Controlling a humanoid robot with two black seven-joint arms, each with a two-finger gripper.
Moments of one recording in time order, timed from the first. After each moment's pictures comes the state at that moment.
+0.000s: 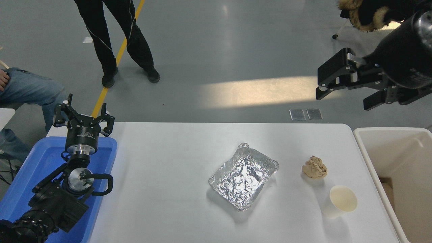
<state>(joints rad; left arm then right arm) -0.61 0.19 -0.97 -0.40 -0.12 -0.54 -0.56 2.76 -0.33 -1.51 1.69 0.17 0.78 -0.10</state>
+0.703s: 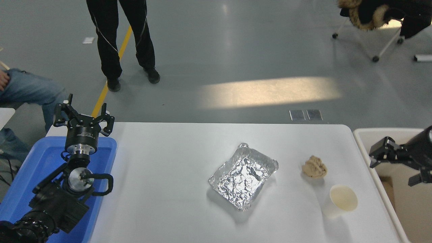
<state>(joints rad) -0.61 0.19 -0.97 -0.40 -0.12 -0.54 -0.56 1.92 -0.63 -1.47 1.53 0.06 0.38 -0.11</state>
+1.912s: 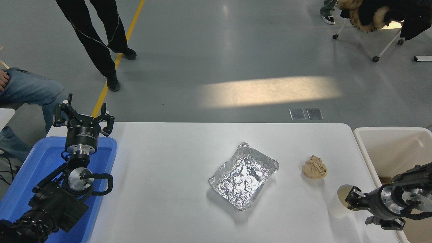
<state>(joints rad) -0.61 0.19 -0.97 -0.40 -0.12 -0.54 -0.56 1.26 -0.59 -1.07 1.20 0.08 0.14 -0.11</state>
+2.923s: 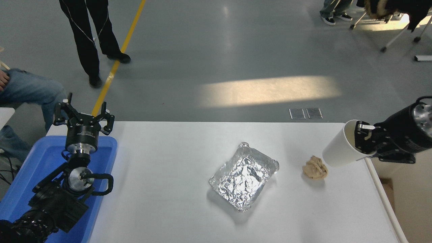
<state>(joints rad) -0.61 0.19 -0.97 -0.40 -0.12 -0.54 -0.56 2.56 -0.59 -1.49 1.72 0.10 0.65 -0.12</state>
